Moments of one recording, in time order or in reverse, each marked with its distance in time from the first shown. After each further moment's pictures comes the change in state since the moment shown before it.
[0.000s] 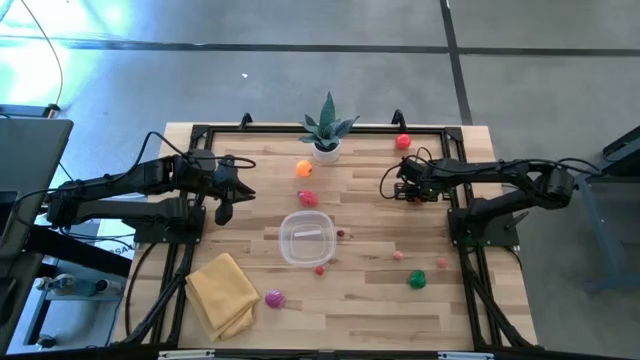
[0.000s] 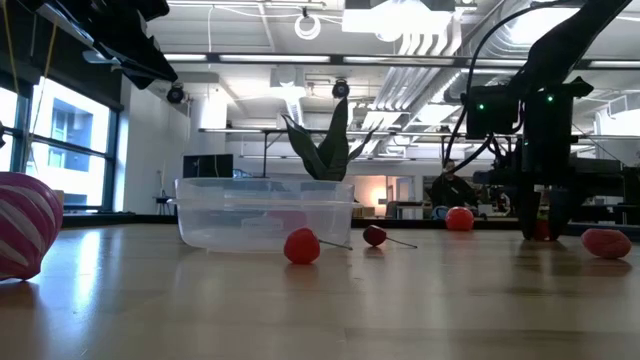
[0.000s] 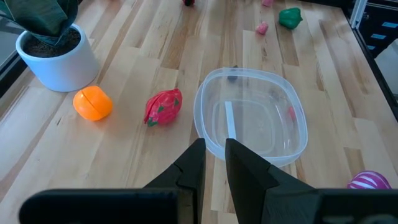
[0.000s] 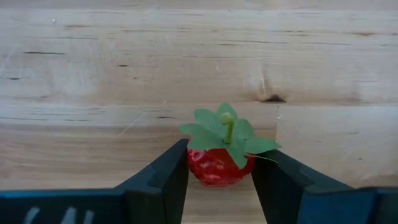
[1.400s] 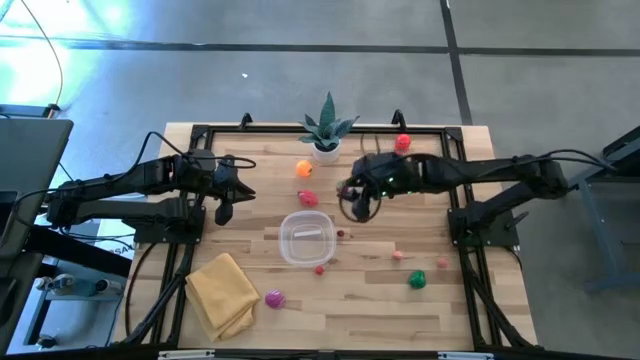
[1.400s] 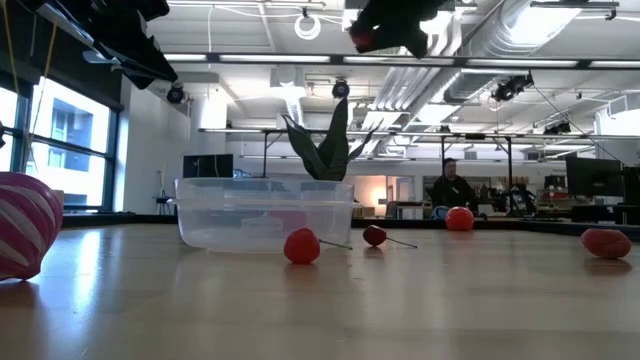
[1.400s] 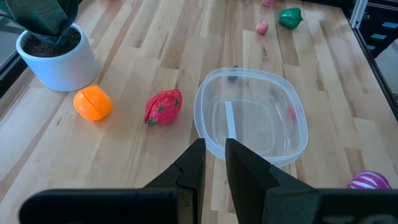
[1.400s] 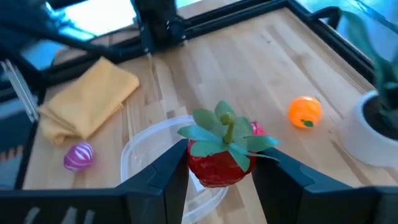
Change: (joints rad) left arm 0.000 0.000 0.000 0.000 0.000 0.000; right arm 0.487 0.076 0.682 0.275 -0.007 -0.782
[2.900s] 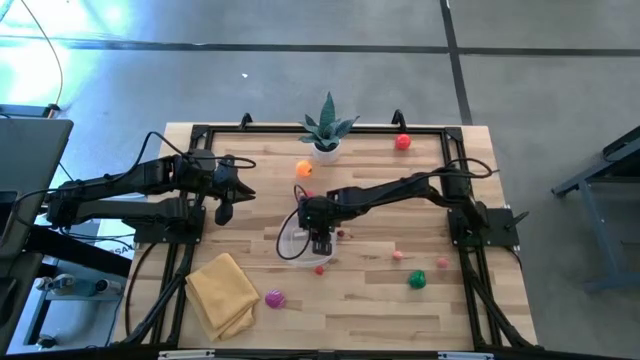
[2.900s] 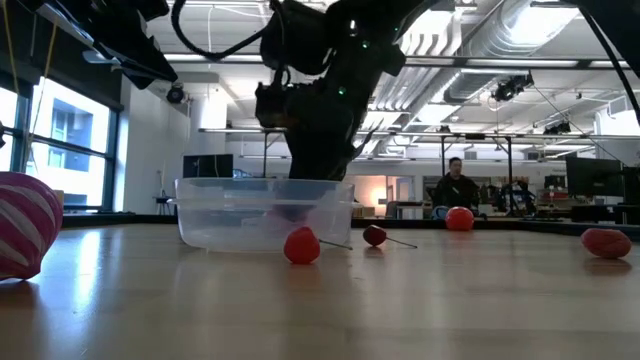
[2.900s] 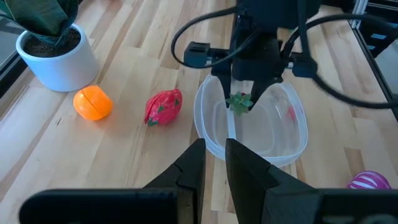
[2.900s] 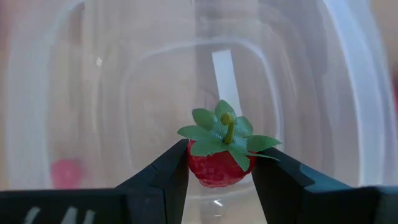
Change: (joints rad) left arm 0.000 0.000 0.000 0.000 0.000 0.000; right arm 0.044 0.747 0.370 -0.168 -0.203 -0.188
